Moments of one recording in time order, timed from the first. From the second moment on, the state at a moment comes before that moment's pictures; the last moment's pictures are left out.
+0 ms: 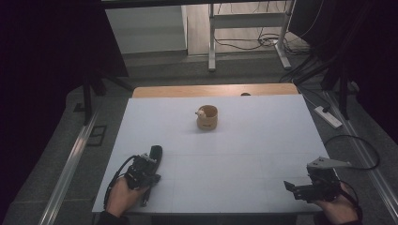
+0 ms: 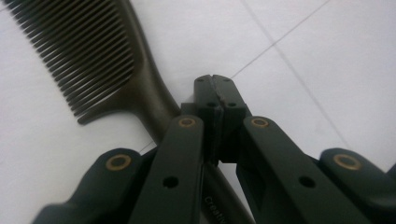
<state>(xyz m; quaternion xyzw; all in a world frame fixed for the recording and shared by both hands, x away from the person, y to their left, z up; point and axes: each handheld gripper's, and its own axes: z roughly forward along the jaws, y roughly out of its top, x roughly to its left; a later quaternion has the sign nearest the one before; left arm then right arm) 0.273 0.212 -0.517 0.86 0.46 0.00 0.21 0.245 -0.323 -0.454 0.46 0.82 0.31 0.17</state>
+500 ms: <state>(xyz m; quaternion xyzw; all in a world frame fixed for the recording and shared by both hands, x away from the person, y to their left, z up) 0.278 0.247 -0.518 0.84 0.50 0.04 0.20 0.246 -0.323 -0.454 0.46 0.82 0.31 0.17</state>
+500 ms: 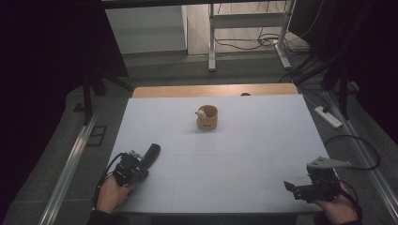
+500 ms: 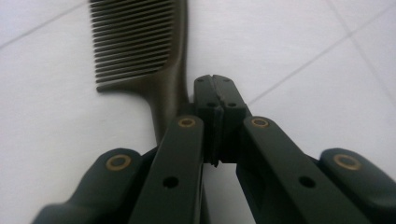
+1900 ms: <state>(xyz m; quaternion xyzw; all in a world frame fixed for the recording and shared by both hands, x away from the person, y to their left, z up) 0.273 0.280 -0.495 0.79 0.55 0.10 0.25 0.245 -0.322 -0.454 0.45 0.82 0.31 0.17</state>
